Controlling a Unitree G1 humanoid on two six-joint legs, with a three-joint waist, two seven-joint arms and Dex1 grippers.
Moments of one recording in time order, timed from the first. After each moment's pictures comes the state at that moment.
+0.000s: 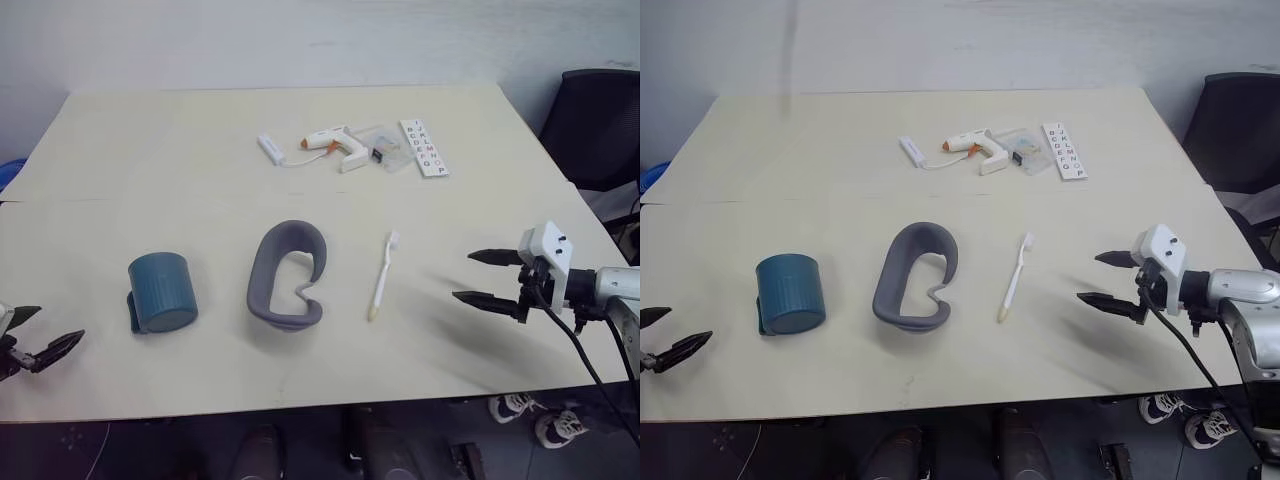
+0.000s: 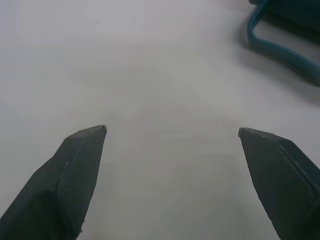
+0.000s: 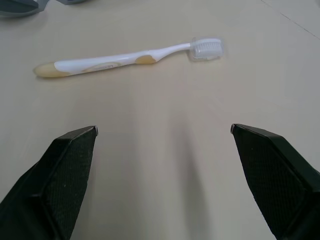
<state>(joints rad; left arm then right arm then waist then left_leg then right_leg) 0.23 0.95 0.69 0.28 -0.32 0.16 -0.94 -0.27 -0.93 -0.16 0.04 0.40 0.35 1.18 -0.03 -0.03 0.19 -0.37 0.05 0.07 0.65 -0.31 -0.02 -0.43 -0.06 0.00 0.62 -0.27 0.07</state>
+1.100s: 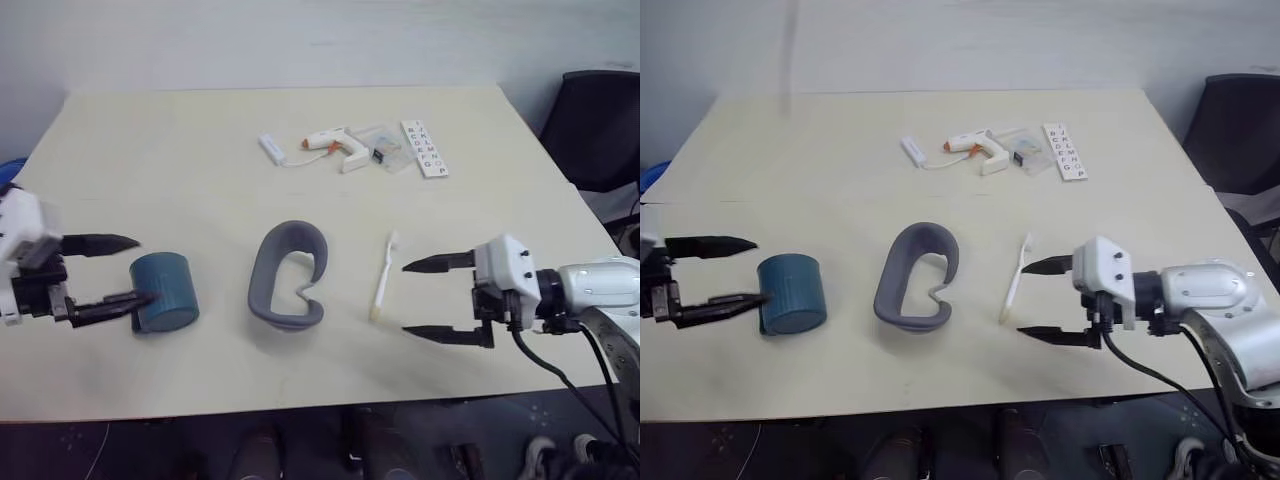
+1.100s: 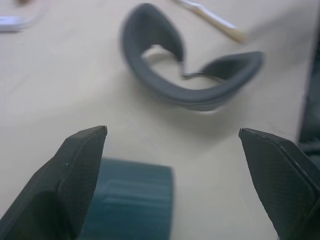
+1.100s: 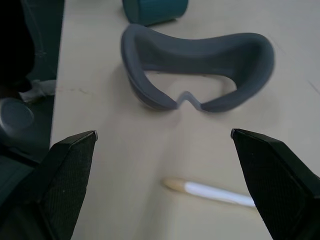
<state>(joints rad) 0.07 1.24 0.63 -0.36 -0.72 0.66 -1.25 -0.32 -0.88 -0.01 -0.50 0.57 0.49 1.19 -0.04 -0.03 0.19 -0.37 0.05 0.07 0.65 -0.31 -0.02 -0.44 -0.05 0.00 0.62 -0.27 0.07</state>
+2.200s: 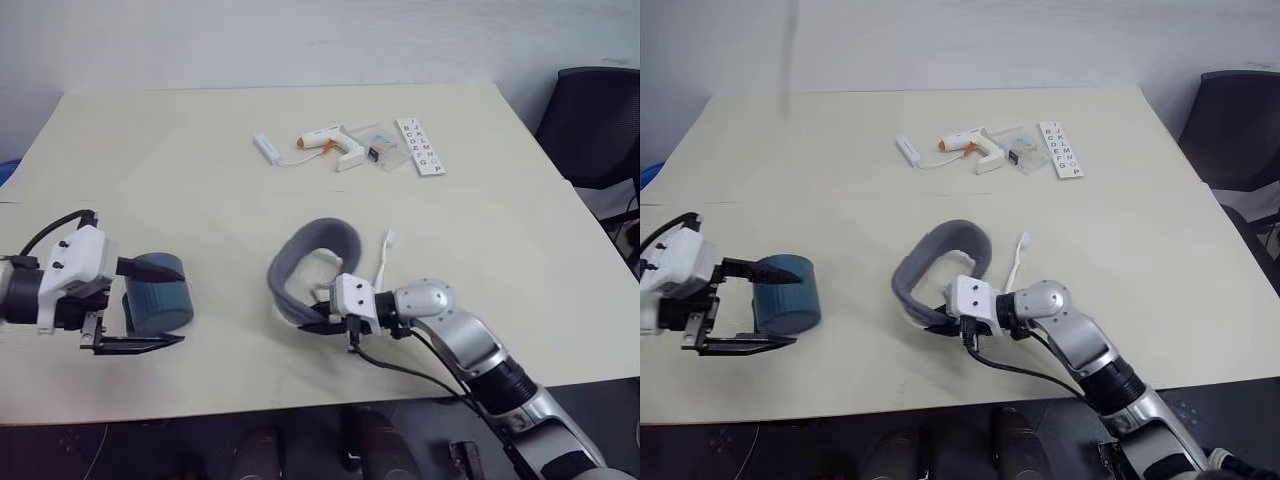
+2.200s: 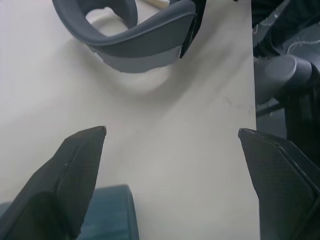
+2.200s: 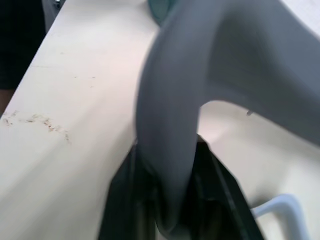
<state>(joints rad) -0.04 1.15 0.42 -0.30 -0.58 0.48 -1.34 -0.49 -0.44 0.42 -0.09 0.17 0.21 1.05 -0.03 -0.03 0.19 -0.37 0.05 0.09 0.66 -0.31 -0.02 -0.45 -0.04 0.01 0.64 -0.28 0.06</state>
